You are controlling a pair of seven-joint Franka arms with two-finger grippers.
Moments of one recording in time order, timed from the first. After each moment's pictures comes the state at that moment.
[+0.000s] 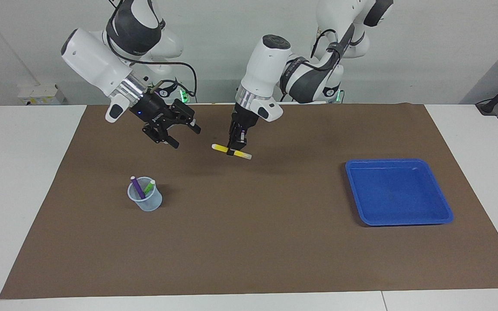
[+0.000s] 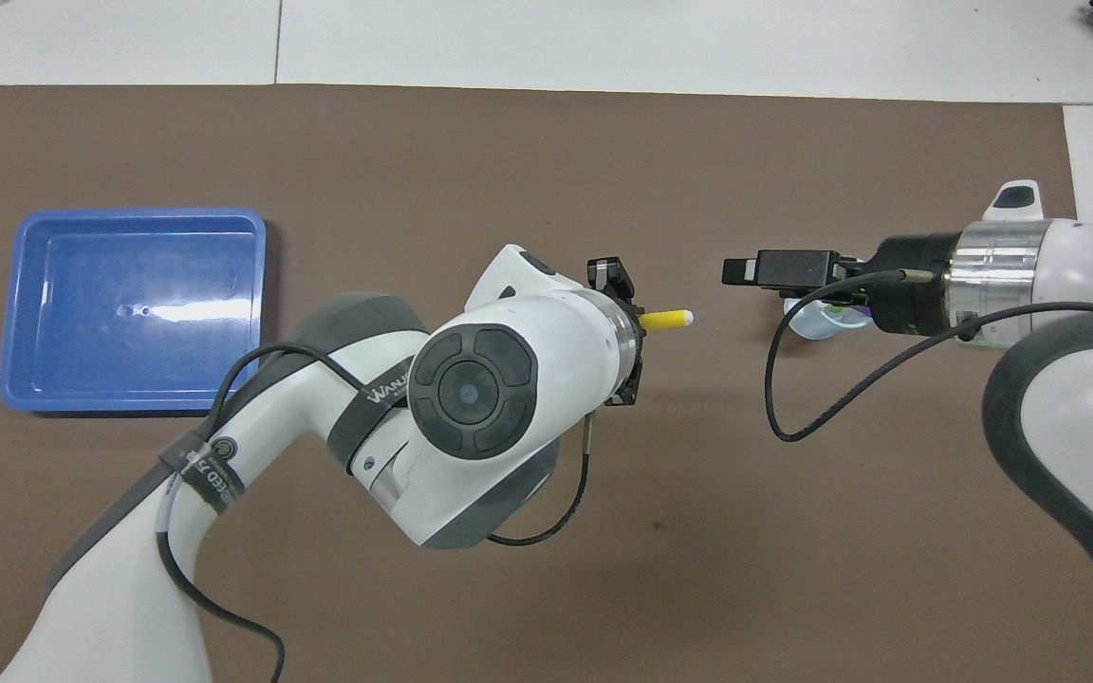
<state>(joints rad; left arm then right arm) -0.09 0.34 -0.77 -1.68 0.17 2.42 -2.46 -0.07 -0.06 0.21 -1.95 0.78 2.11 -0.14</state>
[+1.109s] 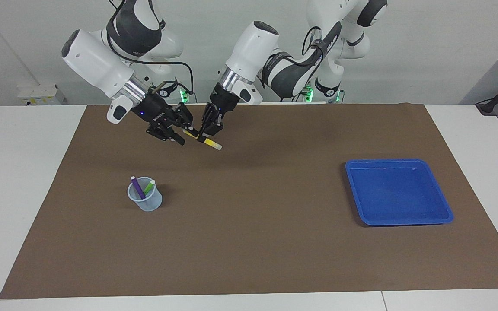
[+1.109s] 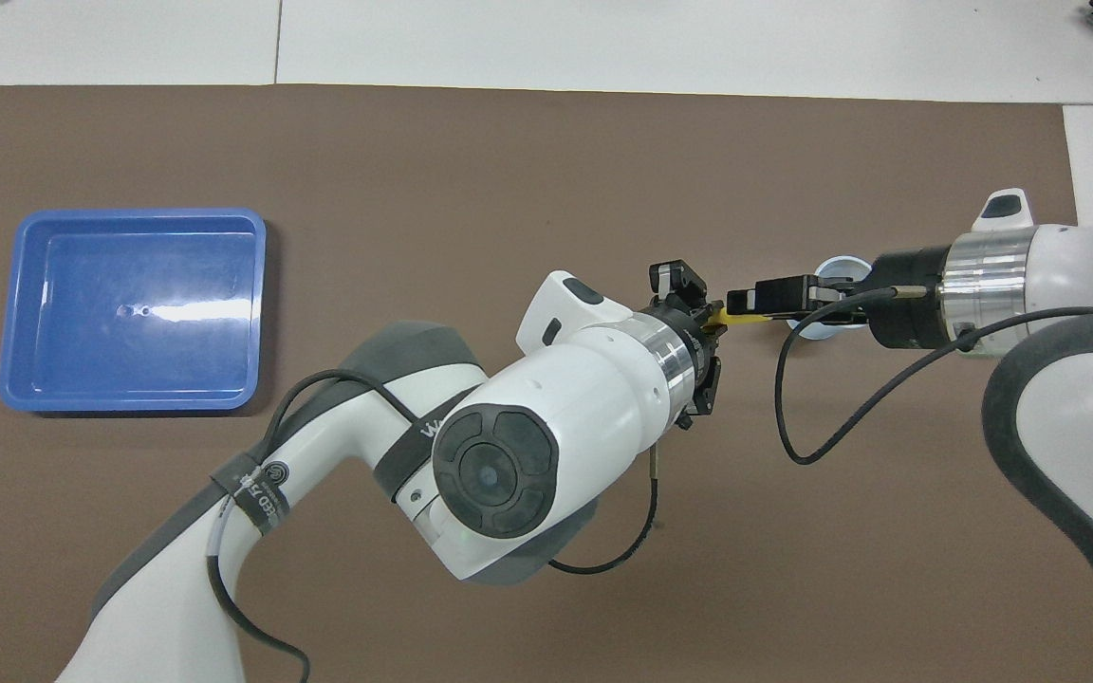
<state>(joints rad) -0.16 0.34 -0.76 -1.69 0.18 2.65 -2.57 -0.08 -0.07 0.21 -1.95 0.72 2.02 -0.13</state>
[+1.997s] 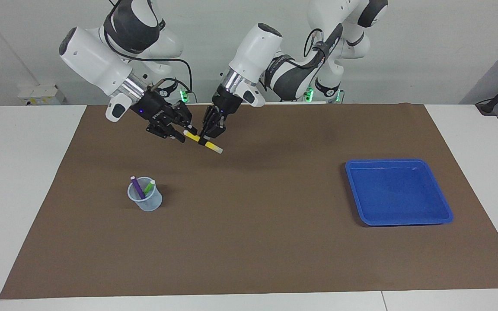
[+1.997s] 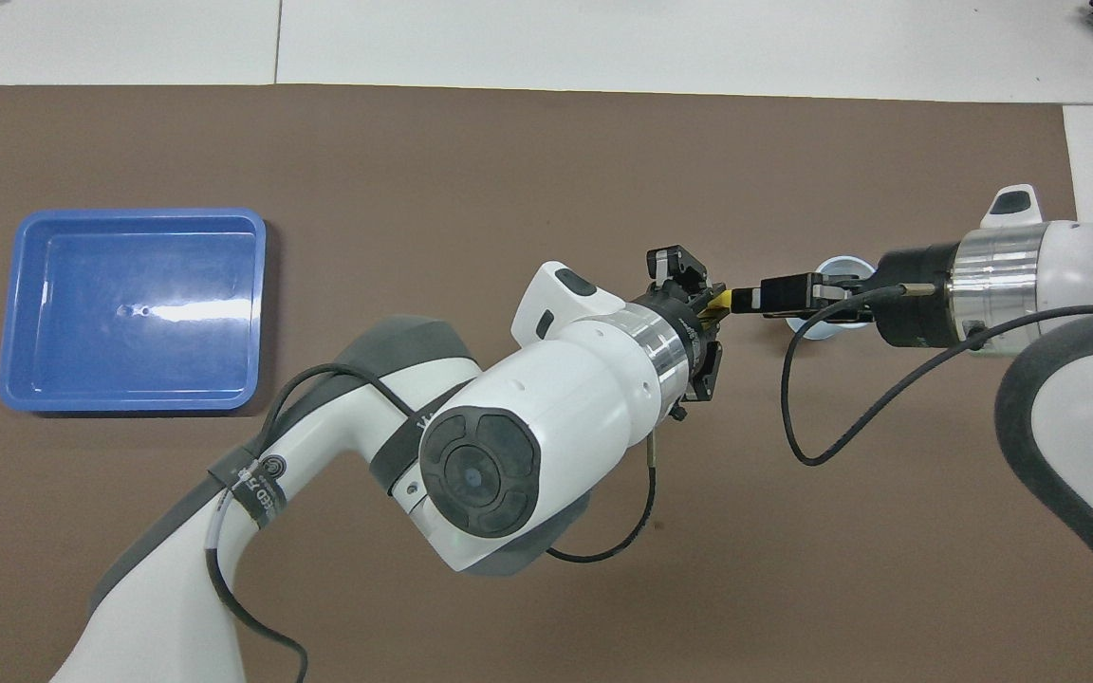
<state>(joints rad) -0.16 0.35 -0.75 -1.69 0.19 2.71 -2.57 -0.08 -0.07 0.21 -1.93 0.72 2.01 -0.13</state>
